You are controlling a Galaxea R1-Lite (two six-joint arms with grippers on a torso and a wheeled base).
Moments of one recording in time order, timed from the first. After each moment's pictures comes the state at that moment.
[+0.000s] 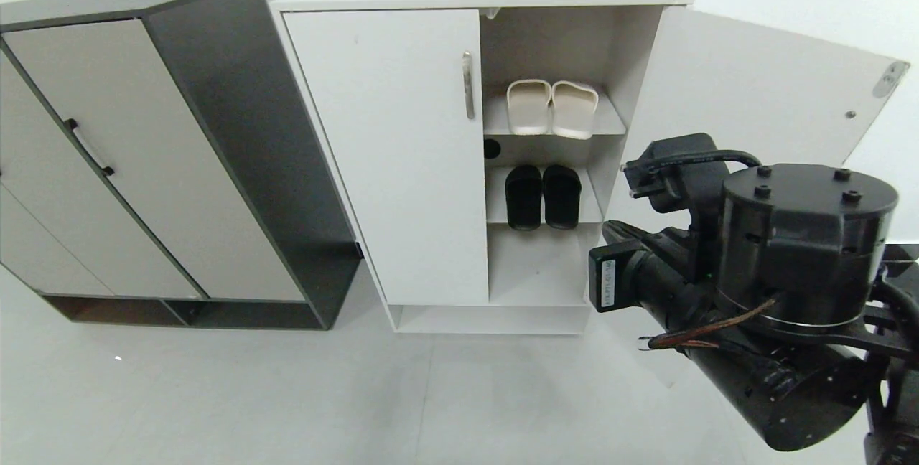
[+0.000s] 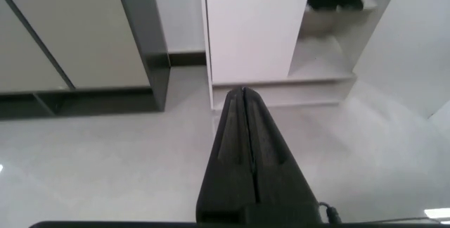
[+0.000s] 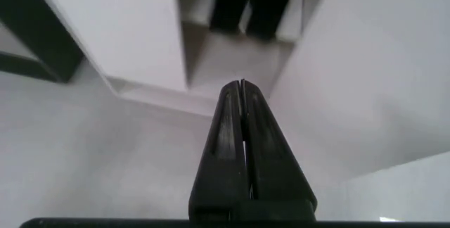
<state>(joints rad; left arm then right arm) 0.00 0.00 0.00 0.00 -0.04 0.02 0.95 1.62 -0.88 -0.60 -0.79 0.03</state>
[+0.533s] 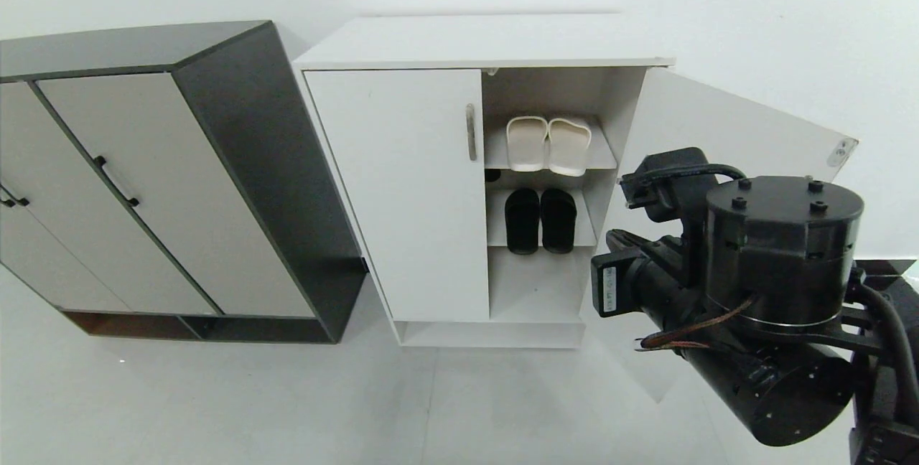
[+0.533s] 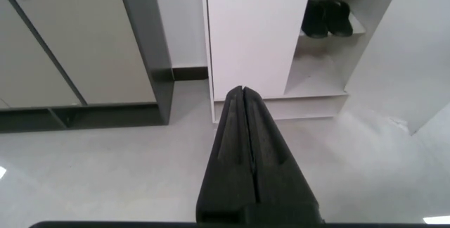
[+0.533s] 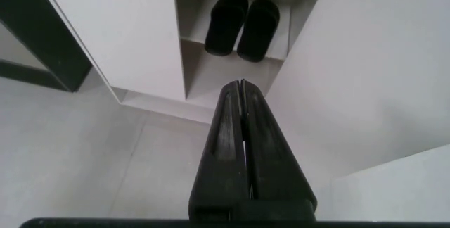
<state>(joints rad) 0.00 0.00 0.00 0.00 -0.04 0.02 0.94 1.63 -0.87 -0.60 -0.79 0.03</state>
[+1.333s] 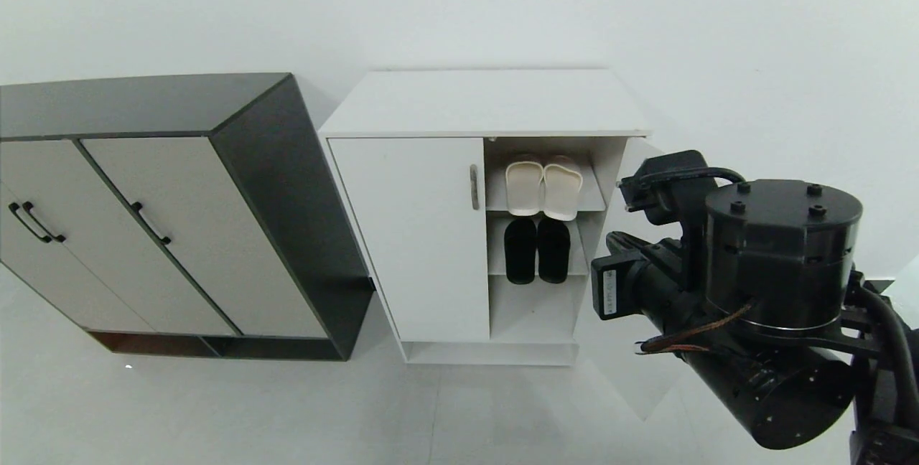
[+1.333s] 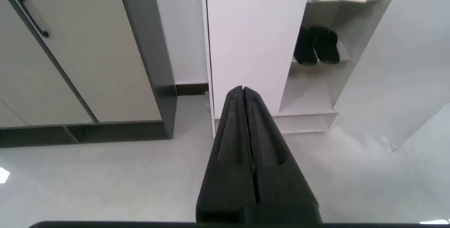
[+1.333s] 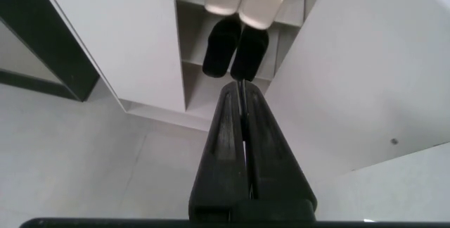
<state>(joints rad) 0.00 0.00 0.00 0.00 -0.04 0.02 0.94 1.63 -0.86 -0.60 -0.79 0.03</state>
